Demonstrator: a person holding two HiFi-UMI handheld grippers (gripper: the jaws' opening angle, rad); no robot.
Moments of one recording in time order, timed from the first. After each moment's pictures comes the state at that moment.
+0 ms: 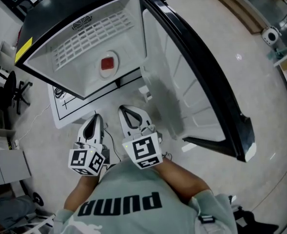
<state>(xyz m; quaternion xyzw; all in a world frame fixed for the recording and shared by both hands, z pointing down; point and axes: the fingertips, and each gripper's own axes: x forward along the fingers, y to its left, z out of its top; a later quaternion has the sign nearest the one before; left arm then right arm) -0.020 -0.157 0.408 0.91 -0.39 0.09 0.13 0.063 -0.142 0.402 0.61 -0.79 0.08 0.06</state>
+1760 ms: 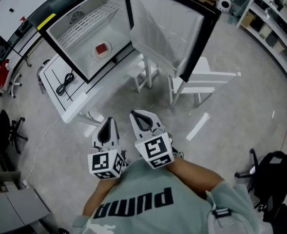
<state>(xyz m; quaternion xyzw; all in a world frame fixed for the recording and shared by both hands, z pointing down) -0.177 -0.003 0.416 0.96 -0.27 0.09 0.07 -0.115 0.035 0.419 0.73 -0.67 0.09 0.08</state>
